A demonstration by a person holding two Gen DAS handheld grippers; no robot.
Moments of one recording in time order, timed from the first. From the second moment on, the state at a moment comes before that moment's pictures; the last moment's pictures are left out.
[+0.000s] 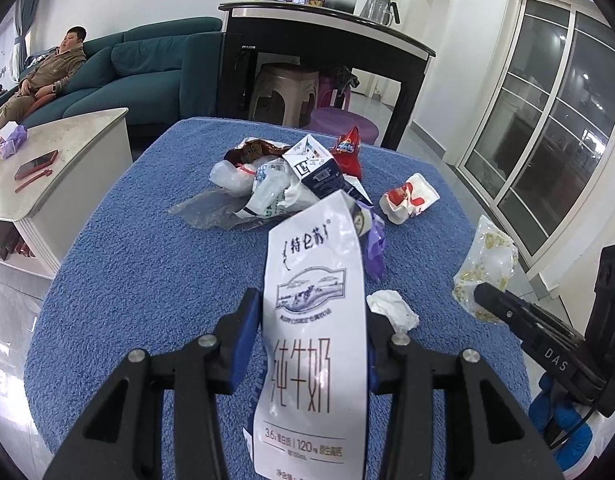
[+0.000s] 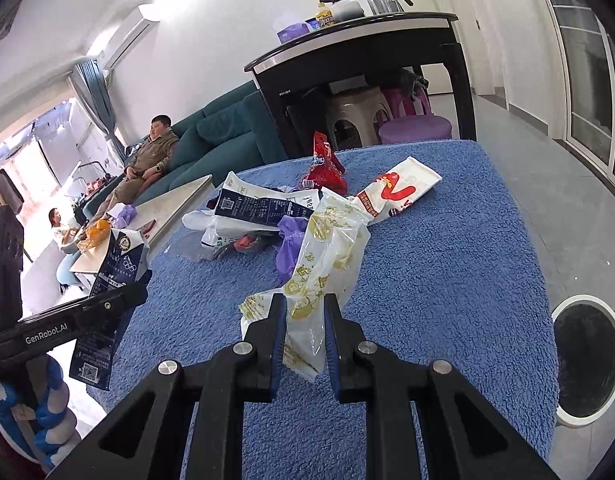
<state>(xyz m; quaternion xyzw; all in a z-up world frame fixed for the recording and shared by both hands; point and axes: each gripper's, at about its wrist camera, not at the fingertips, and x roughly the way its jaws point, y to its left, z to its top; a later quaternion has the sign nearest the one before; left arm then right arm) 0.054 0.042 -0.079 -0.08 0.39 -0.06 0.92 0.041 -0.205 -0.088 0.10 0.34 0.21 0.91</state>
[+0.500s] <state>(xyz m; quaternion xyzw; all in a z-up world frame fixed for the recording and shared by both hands) 0.046 0.043 -0.073 -0.07 0.38 -0.05 0.92 0.031 -0.200 -0.079 0.08 0.32 0.21 0.92</state>
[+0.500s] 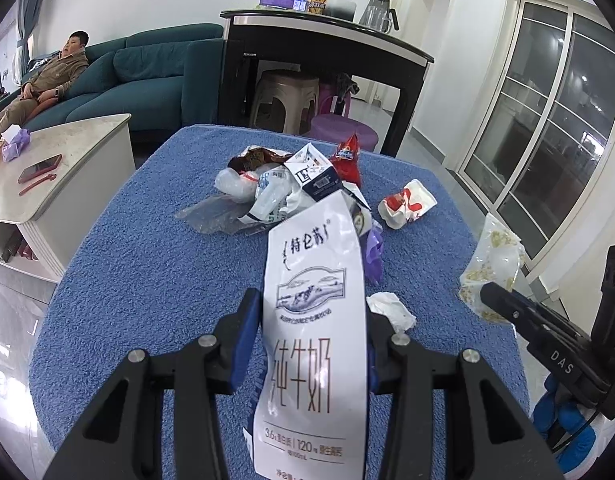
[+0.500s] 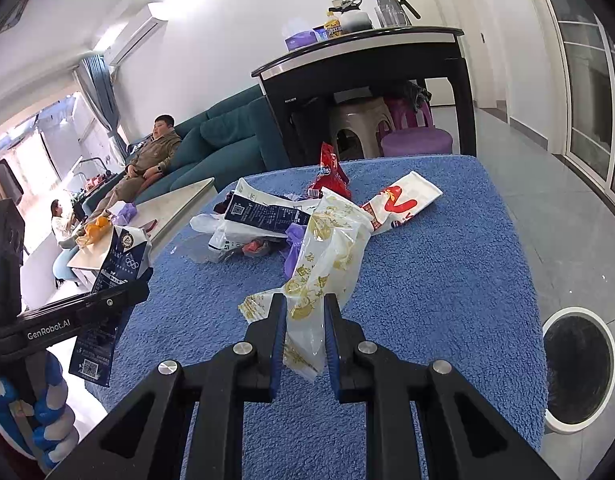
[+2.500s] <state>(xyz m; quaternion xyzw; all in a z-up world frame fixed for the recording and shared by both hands) 0.193 -0.428 -0.153 0.09 0.48 -0.38 0.79 0.054 -0.567 -0.245 0.20 0.43 -0.15 0.86</state>
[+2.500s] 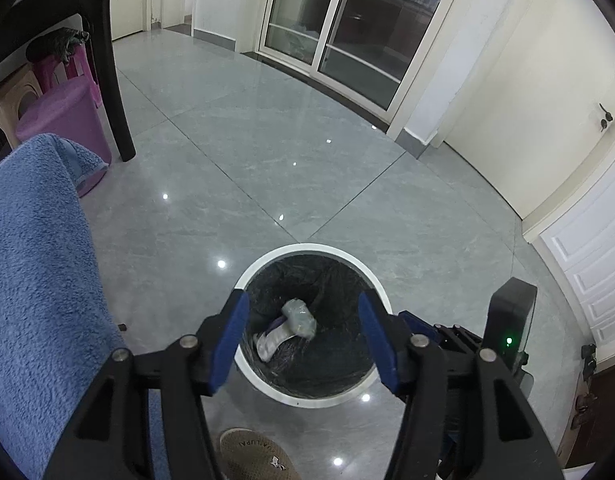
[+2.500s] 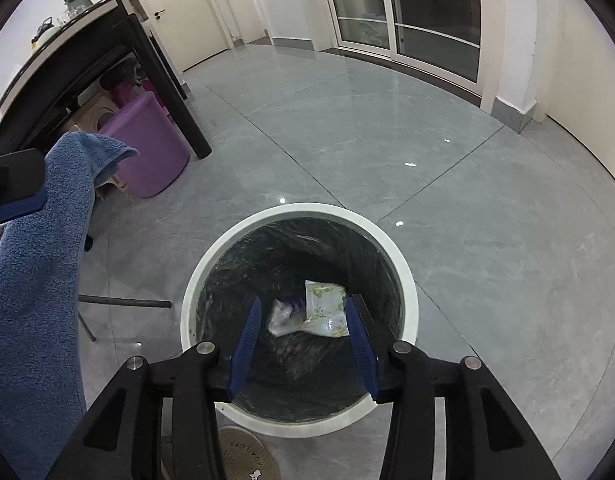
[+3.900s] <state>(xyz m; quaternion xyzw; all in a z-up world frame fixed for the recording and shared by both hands) 0.053 0.002 -0.072 0.00 0.35 -0.20 0.92 -0.010 -0.264 0.020 0.07 0.23 0.10 0.97</state>
